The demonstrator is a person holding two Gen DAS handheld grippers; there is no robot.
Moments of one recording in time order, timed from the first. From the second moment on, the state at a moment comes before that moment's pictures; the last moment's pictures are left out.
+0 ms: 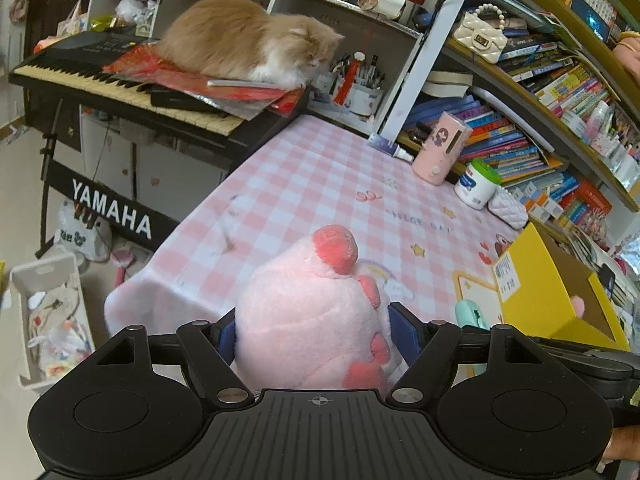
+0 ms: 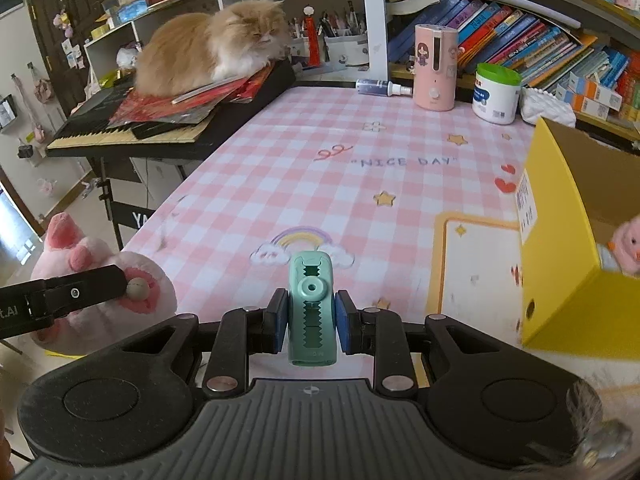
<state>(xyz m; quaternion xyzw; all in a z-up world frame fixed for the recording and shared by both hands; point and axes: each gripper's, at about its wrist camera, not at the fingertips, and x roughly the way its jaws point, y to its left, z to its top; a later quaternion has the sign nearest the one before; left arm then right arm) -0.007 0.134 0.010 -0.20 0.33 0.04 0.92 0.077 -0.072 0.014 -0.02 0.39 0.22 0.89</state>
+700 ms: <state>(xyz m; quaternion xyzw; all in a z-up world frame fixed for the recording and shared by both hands) -0.033 0.084 -0.001 -0.16 0.38 -0.07 0.91 -0.012 -0.132 0.004 0.03 0.40 0.13 0.91</state>
